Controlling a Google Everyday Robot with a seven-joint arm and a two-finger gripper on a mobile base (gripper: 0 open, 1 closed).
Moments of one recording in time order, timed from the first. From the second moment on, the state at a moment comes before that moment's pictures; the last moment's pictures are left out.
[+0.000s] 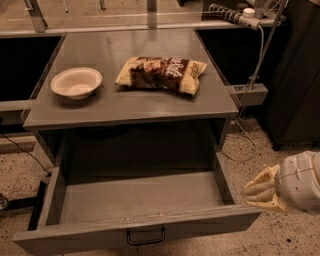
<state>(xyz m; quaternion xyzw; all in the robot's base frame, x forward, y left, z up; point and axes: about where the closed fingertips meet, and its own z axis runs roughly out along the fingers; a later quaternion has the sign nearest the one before) 0.350 -0.202 0.806 -0.64 0.73 0.08 0.25</state>
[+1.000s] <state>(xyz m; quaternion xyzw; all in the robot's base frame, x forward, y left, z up) 0.325 -0.148 0.693 -0.64 0.71 0.15 0.24</state>
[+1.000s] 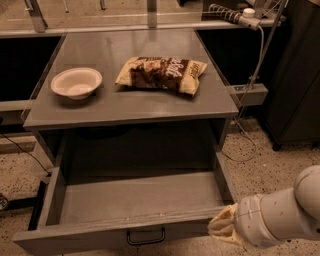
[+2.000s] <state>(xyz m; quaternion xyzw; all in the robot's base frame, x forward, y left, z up) 0.331 -0.130 0.670 -0.64 0.70 0.16 0.26</state>
